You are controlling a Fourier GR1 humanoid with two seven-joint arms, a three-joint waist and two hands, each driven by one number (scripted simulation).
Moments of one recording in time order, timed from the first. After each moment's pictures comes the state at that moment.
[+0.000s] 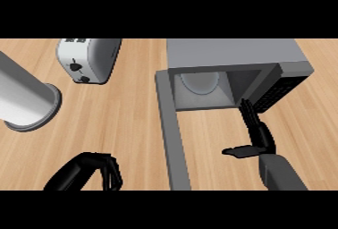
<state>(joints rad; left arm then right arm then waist) 0.20 0.01 -0.06 -1.84 -0.02 -0.65 -0.05 -0.46 -0.12 -0.28 -0.38 0.14 0.23 -0.89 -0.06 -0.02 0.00</state>
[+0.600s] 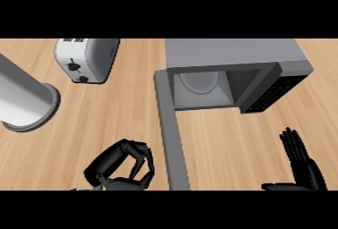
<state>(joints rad) 0.03 0.00 -0.21 -1.59 -0.23 -0.53 -0.18 -0.04 -0.24 -0.26 -0.81 0.02 0.36 -0.84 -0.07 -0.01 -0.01</state>
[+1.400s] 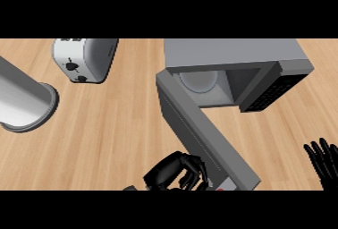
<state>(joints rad) -0.19 0.01 -0.72 -1.29 -0.09 -0.05 -0.19 0.30 -0.31 -0.18 -1.45 -0.28 0.55 -0.61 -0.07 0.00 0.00</state>
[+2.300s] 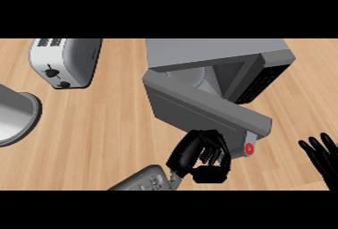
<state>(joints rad) -0.57 0.01 -0.96 -1.15 0.23 0.49 -0.13 0.34 -0.39 -0.08 -1.87 -0.51 0.62 -0.36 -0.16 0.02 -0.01</state>
